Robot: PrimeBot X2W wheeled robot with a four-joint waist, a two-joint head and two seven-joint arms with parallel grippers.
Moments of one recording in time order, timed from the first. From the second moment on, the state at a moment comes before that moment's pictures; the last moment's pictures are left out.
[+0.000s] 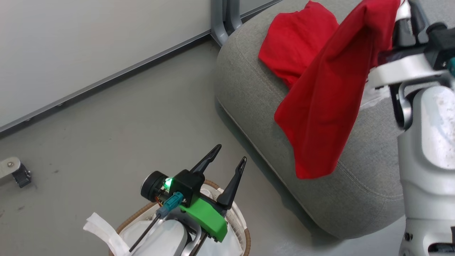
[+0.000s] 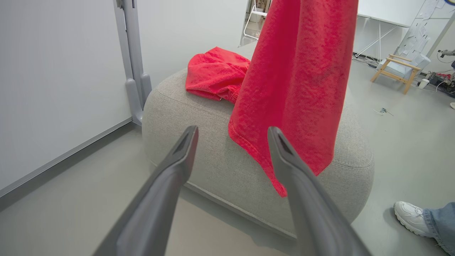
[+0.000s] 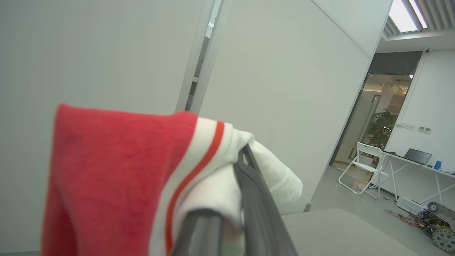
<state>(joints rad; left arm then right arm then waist) -0.34 0.10 -0.66 0.37 -0.36 -0.13 -0.26 -0.73 -0.05 -0.14 0.27 -0.18 0.13 -0.26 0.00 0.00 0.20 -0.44</state>
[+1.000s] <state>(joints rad) -0.48 0.20 -0.65 0.20 -0.28 -0.10 -0.22 -1.39 -0.32 -0.52 0.75 -0.44 0.13 -0.26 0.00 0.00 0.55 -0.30</state>
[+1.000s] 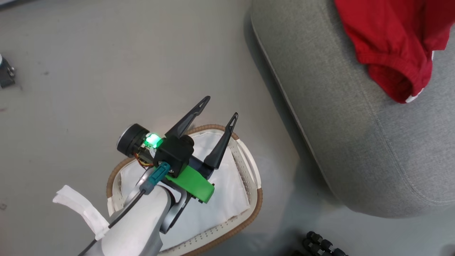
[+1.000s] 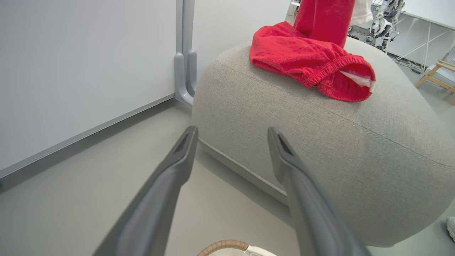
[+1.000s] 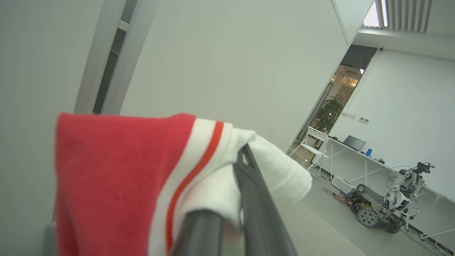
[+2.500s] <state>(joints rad) -0.49 0.17 -0.64 0.27 -0.34 -0.05 -0.25 -0.68 -0.19 -0.47 0.68 -0.22 0.13 -0.26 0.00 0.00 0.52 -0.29</state>
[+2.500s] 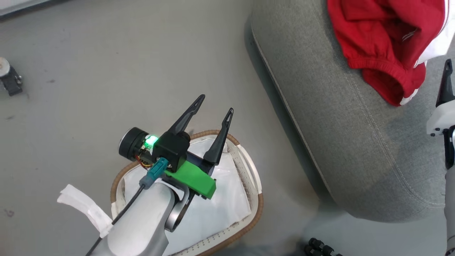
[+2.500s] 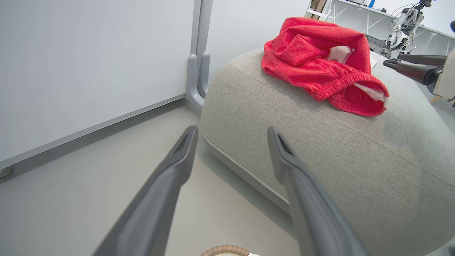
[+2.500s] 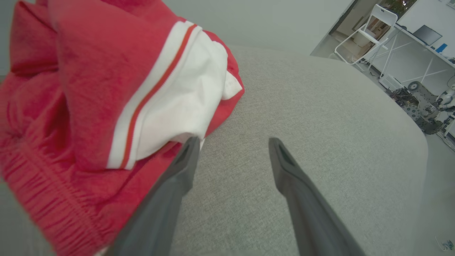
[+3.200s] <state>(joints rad) -0.35 0.06 -0.47 0.34 -0.38 -0.04 -0.26 -0.62 -0.18 -0.34 0.61 -0.16 0.13 -0.26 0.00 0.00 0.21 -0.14</state>
